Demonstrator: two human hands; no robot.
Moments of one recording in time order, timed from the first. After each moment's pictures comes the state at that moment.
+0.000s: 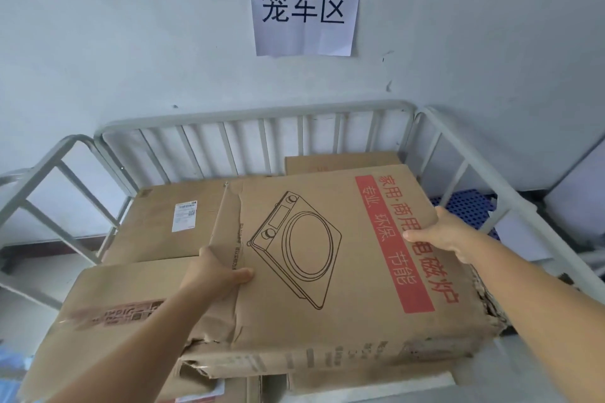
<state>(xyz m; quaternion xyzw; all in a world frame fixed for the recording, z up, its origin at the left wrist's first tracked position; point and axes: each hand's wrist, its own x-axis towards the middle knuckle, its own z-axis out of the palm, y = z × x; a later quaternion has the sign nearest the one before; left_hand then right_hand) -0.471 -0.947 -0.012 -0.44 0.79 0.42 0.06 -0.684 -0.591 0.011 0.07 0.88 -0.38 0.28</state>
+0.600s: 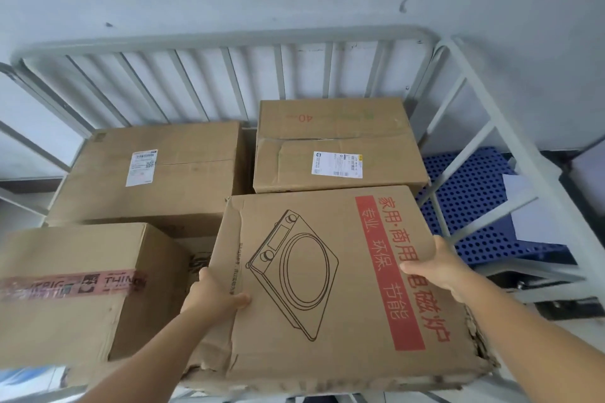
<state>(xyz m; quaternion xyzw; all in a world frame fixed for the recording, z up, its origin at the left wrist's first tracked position) -0.519 -0.862 -0.140 -0.50 0.77 0.32 0.23 -0.735 -0.523 -0.140 0.13 0.86 -0.29 0.39</state>
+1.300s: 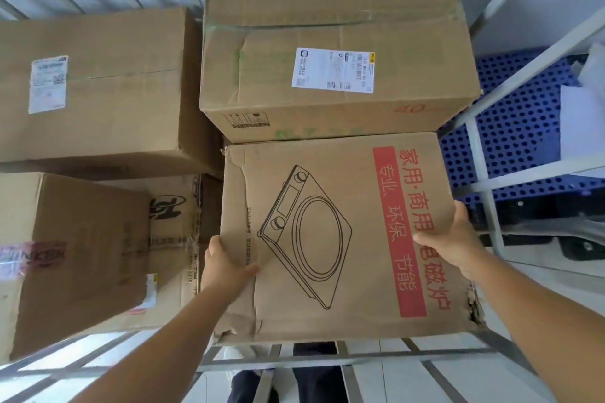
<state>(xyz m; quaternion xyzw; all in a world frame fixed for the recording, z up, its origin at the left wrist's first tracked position) -0.551 -0.810 -0.304 -0.54 0.73 0.37 0.20 -0.762 -0.486 -0.303 0.18 0.86 -0.31 0.37</state>
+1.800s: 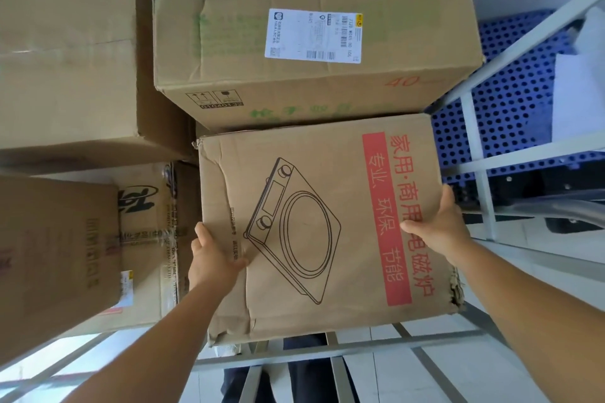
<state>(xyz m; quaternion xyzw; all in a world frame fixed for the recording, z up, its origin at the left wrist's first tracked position) -0.562 -0.800 -0.331 -0.52 0.77 0.27 0.27 -0.758 -0.484 -0.329 0.17 0.88 -0.24 0.37</state>
